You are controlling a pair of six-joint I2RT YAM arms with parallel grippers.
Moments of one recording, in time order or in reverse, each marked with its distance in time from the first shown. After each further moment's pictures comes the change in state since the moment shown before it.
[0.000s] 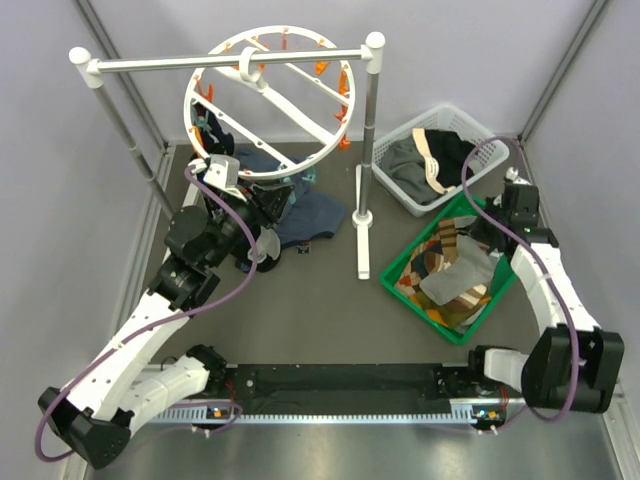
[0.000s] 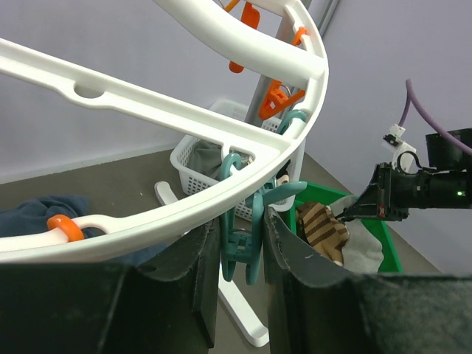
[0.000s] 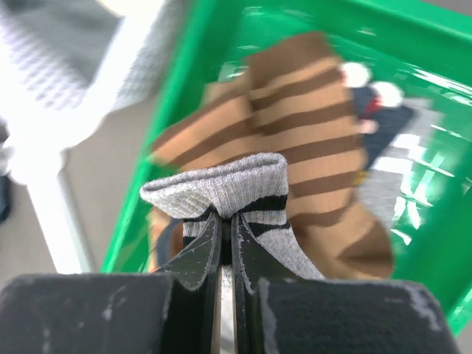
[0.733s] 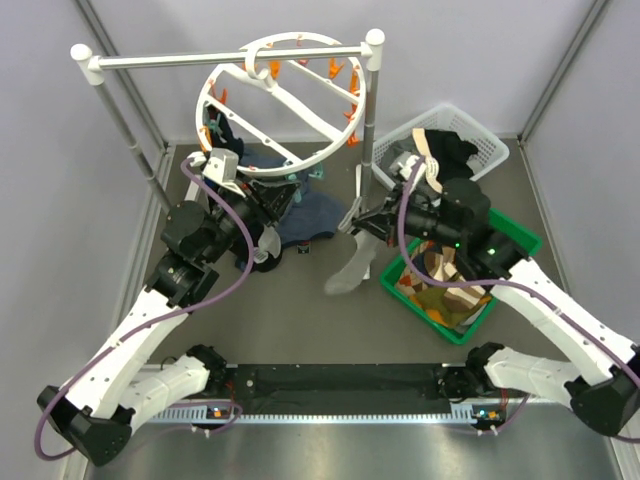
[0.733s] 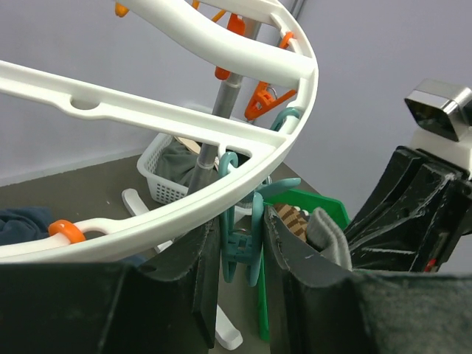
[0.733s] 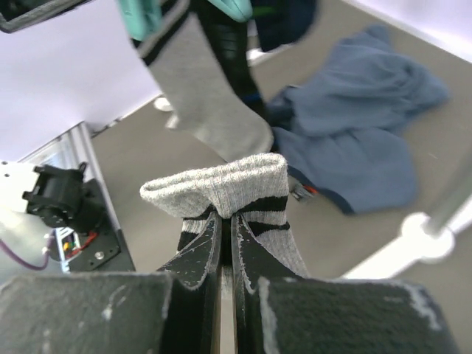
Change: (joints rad) left arm 0.001 0.021 0.053 -0.006 0.077 -0.056; right arm 0.752 -0.196 0.180 0.239 -0.365 -0.205
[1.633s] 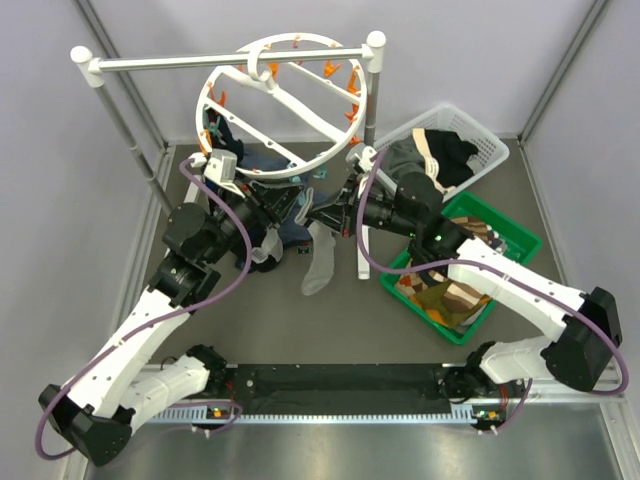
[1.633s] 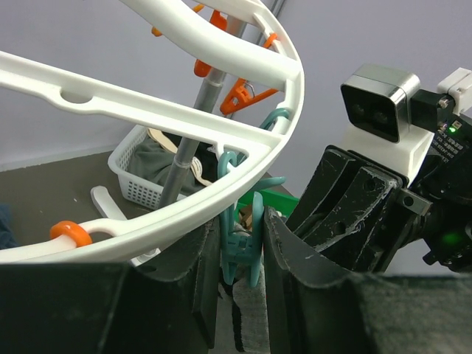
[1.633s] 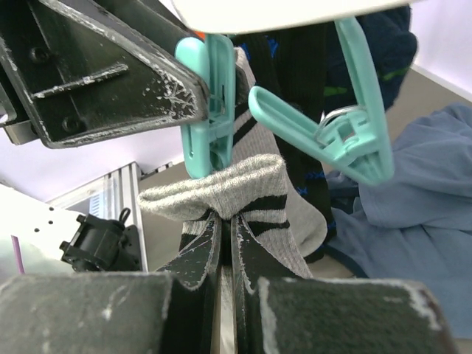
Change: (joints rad) left arm 0.001 0.000 -0.025 0.045 0.045 -0.092; right arm 0.167 0.287 0.066 0.410 -0.019 0.100
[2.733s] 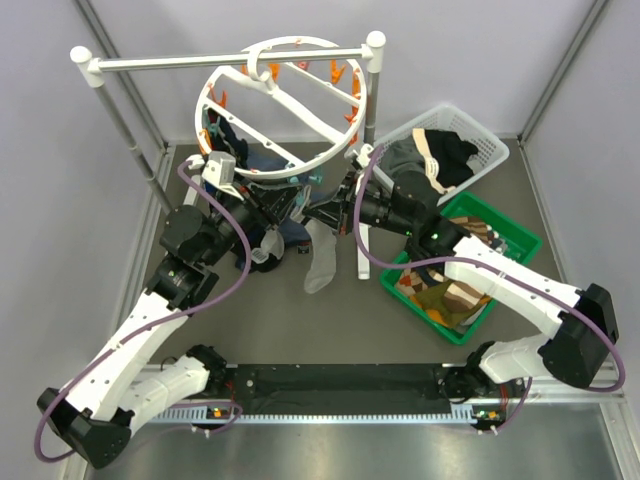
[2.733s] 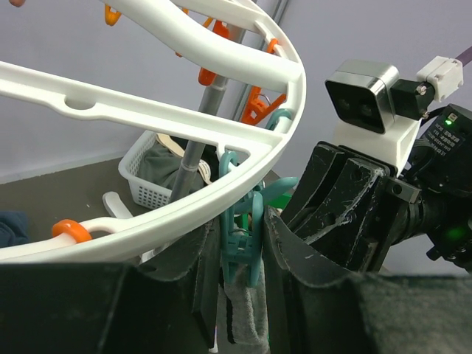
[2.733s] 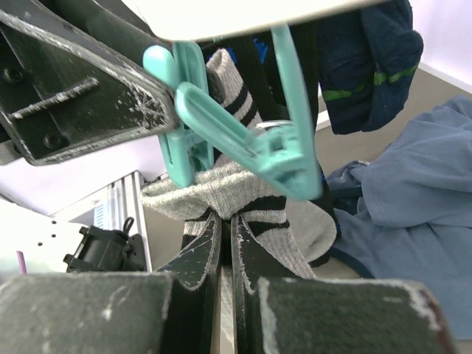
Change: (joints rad) left arm 0.000 -0.017 -0.003 -0.003 -0.005 0.040; right arm 0.006 0.023 0.014 0.012 0.026 0.042
